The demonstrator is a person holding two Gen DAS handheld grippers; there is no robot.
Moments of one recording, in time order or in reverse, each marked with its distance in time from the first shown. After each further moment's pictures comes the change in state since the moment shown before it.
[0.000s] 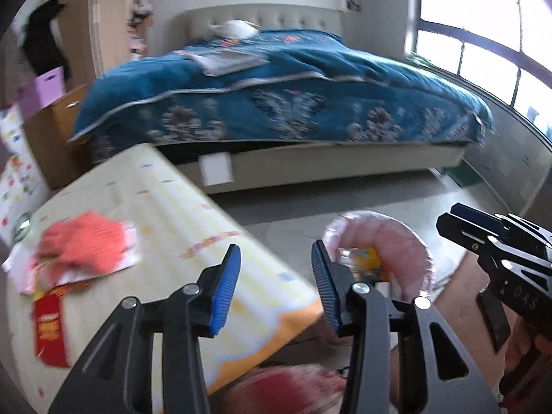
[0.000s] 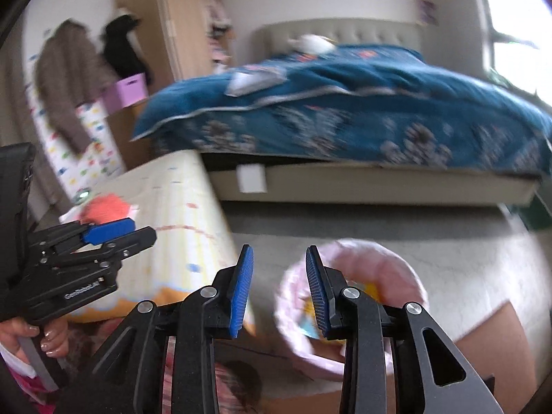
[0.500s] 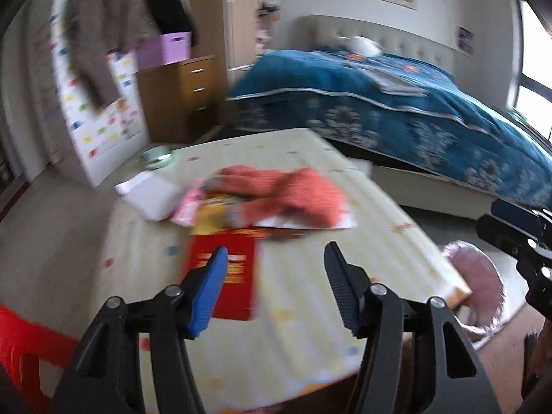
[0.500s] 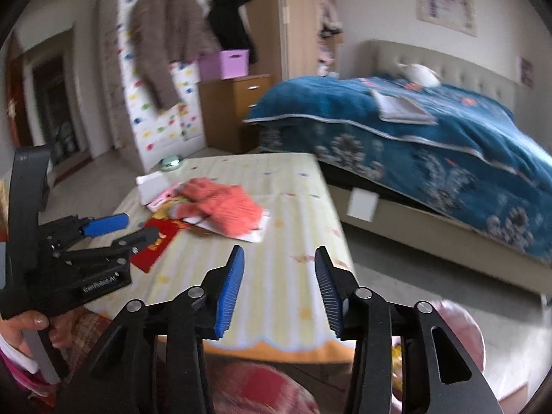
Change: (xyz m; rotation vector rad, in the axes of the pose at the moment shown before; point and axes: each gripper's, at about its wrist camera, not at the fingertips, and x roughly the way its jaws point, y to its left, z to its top) left arm -0.074 0.167 -0.056 -0.296 -0.029 0.347; right arm 0.036 0.166 0.035 -0.285 0.020 0.218
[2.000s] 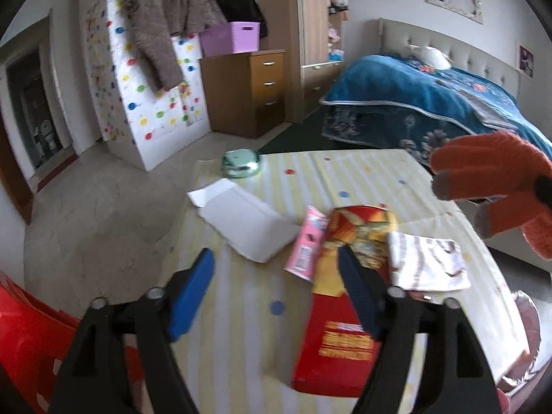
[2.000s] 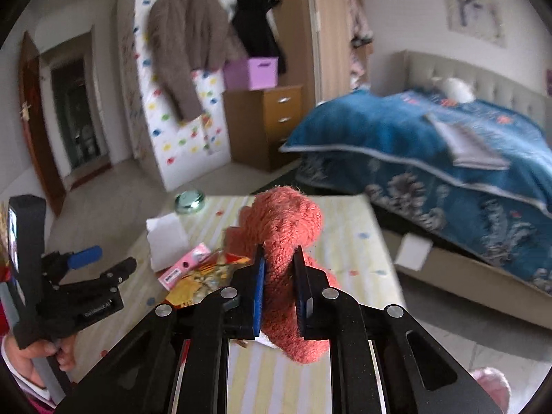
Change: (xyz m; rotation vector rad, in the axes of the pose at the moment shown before) left arm 0.047 0.082 0.045 -0.106 0.016 0.188; right arm 0.068 0.047 0.075 -0.009 -0.069 0.036
